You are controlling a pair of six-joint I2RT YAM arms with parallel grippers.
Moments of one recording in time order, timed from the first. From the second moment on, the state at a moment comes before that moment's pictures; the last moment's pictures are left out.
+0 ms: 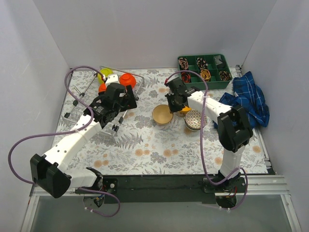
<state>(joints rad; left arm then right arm) -0.55 1.25 1.19 -0.58 -0.41 -0.56 0.60 1.86 1.44 -0.60 0.02 0.22</state>
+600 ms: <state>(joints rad) -0.40 1.23 1.13 -0.57 -0.38 -0.50 0.53 1.86 1.45 -0.50 -0.09 0.25</state>
